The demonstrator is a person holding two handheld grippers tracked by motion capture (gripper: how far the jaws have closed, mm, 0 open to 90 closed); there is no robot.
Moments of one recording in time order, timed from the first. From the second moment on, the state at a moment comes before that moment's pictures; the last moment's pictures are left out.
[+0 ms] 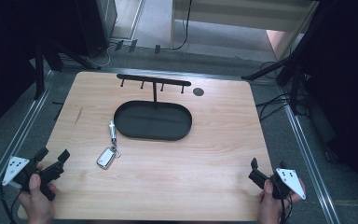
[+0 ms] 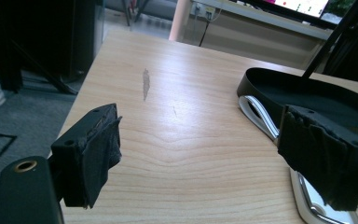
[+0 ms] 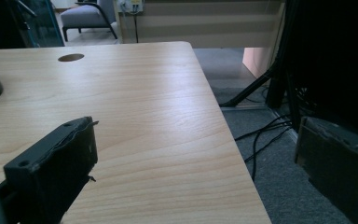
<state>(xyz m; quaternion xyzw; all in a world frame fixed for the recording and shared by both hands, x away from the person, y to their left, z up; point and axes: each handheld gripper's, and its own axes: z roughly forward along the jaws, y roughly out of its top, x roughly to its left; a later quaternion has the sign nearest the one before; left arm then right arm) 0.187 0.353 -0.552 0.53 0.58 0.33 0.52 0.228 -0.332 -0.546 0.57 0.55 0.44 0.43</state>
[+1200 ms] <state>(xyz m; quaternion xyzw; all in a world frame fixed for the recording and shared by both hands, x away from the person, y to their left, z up) 0.276 0.244 -0.463 0.74 0.57 0.20 0.29 0.230 -0.329 -0.546 0.56 0.57 0.44 0.41</state>
